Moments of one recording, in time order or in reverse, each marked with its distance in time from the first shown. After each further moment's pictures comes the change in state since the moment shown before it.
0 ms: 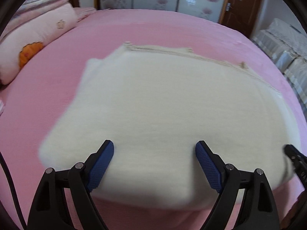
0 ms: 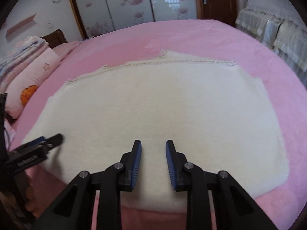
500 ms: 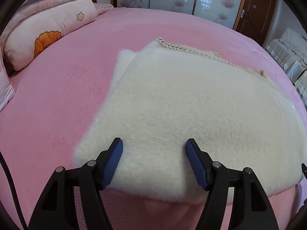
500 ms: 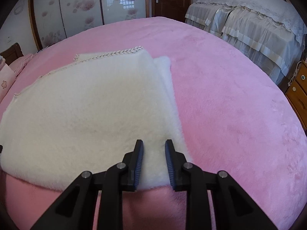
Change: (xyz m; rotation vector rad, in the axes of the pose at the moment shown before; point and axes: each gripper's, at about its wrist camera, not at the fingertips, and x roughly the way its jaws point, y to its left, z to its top) left arm 0.010 0.033 -0.011 -0.061 -0.013 0.040; right arm -0.005 -0.106 -0.032 0.186 0.026 -0.195
